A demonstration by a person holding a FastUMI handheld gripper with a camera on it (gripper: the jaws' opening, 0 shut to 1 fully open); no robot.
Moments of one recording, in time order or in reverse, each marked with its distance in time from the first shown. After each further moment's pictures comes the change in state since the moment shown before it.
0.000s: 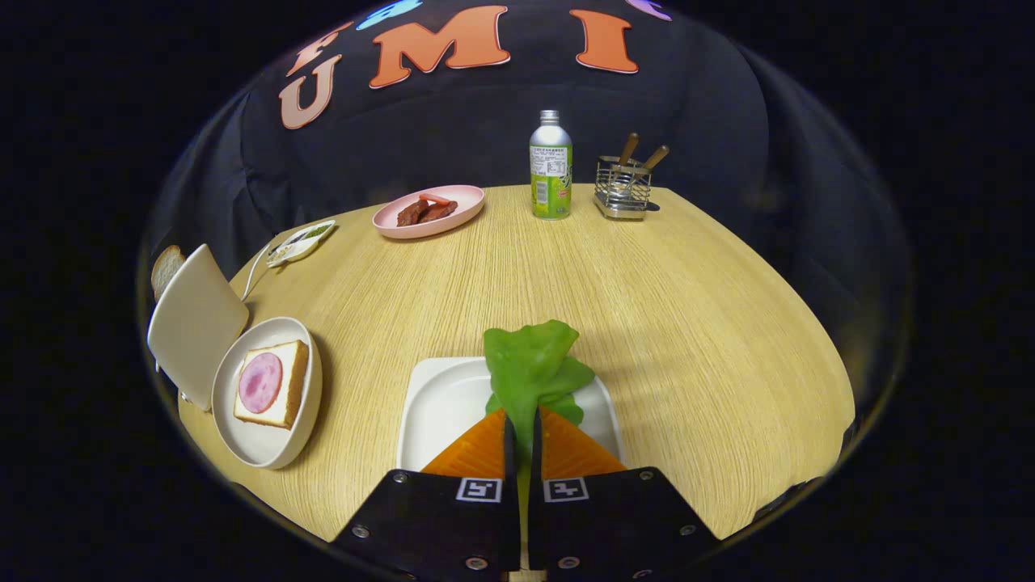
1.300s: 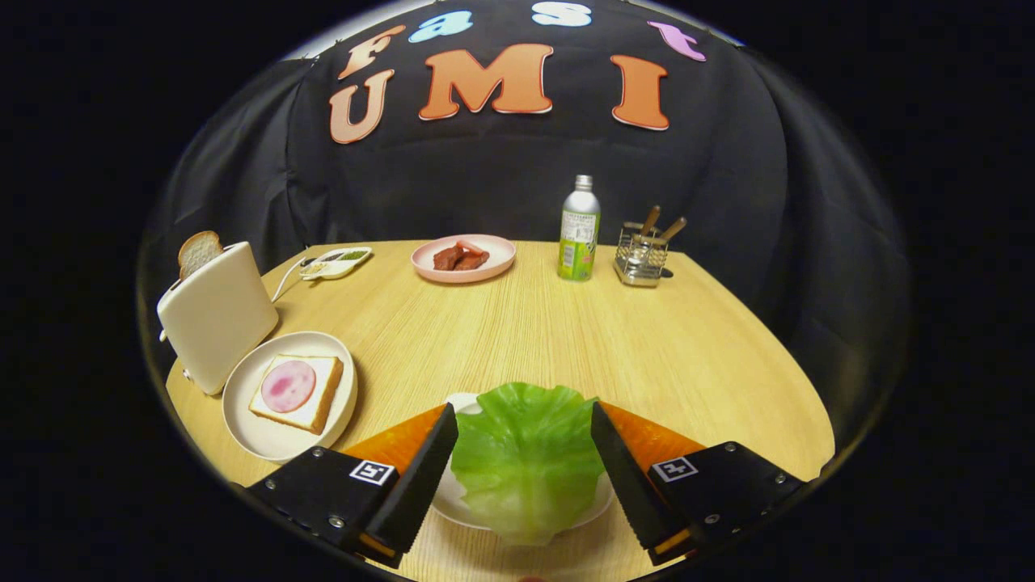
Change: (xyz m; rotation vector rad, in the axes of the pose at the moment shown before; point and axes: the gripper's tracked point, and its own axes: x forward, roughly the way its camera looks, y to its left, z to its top) arm -0.015 0.012 0.014 -0.078 -0.124 0.072
